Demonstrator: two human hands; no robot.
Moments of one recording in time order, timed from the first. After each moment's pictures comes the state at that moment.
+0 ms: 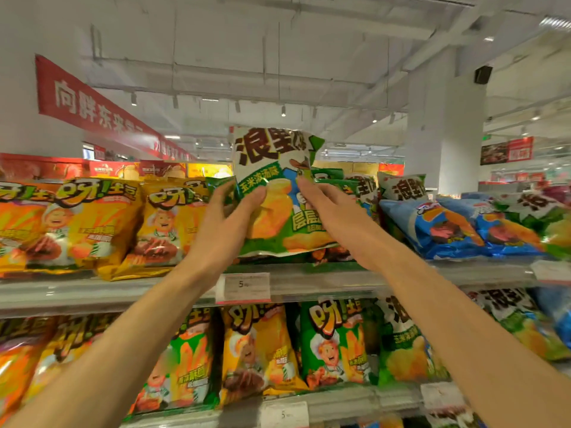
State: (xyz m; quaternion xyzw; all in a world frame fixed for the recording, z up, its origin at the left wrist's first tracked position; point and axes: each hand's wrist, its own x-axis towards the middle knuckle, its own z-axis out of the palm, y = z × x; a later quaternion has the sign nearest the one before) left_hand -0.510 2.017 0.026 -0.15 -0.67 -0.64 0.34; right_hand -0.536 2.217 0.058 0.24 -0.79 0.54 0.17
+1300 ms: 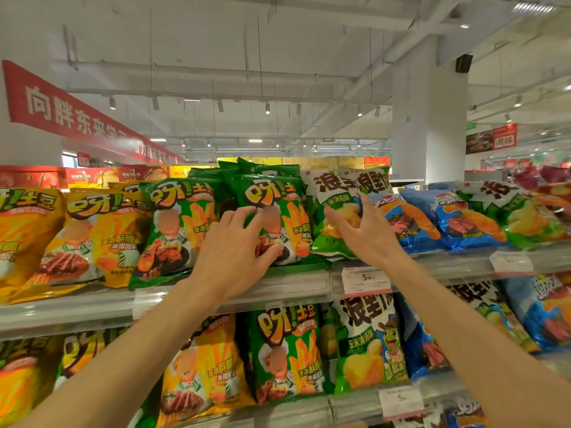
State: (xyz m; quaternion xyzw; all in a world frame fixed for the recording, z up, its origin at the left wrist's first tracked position) left_hand -0.565 2.122 0.006 -0.12 -0.89 -0.01 0.44; right_hand -0.638 2.376 0.014 0.12 -0.86 0.40 0.30
